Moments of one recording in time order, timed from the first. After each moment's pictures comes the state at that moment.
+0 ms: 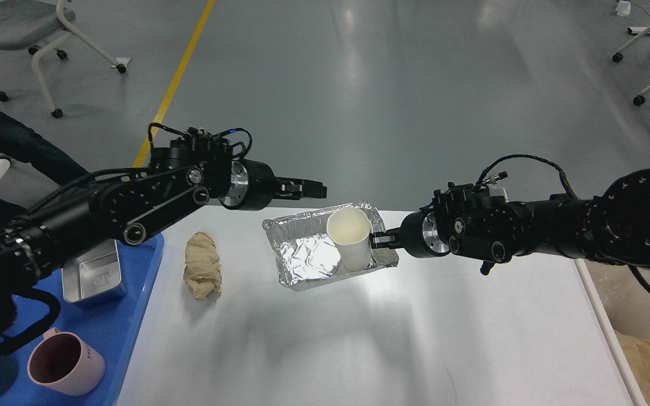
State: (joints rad) left arm -1.16 0.26 -0.24 -0.86 1.18 -0.50 -0.01; right arm 1.40 -0.06 -0.90 0.93 -0.32 0.11 0.22
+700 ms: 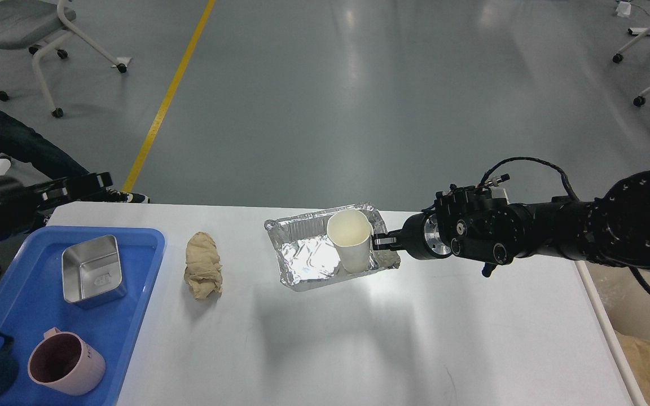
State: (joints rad) left arm -0.85 1.15 -0.26 -1.47 1.08 -0.13 -0.03; right arm 1.40 -0.06 -0.90 0.93 -0.32 0.10 0.22
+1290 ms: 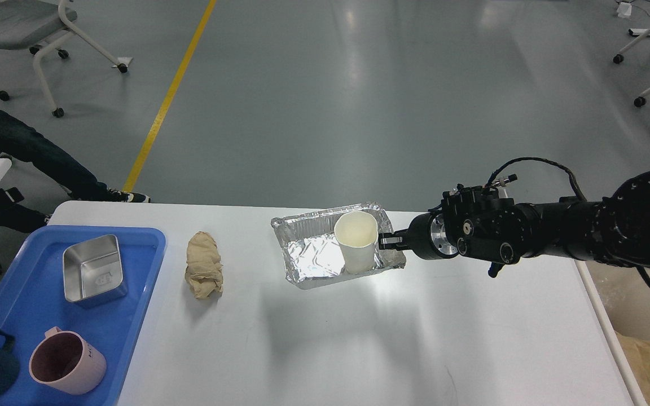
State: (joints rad) left arm -0.68 1.37 -0.24 -1.53 0.89 0.07 -0.06; right arm 1.39 -0.09 -0.90 0.94 -0.32 0.10 0.22
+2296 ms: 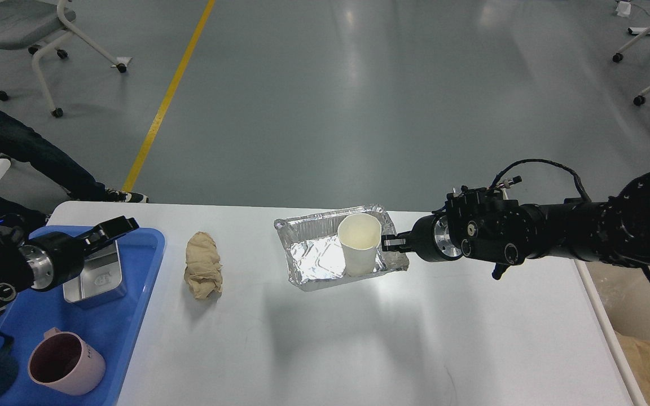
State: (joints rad) left arm -0.72 0.80 -0.21 -1.15 0.91 -0.05 -0.04; right arm 1.39 -0.10 -0.90 0.96 -0.32 0.10 0.22
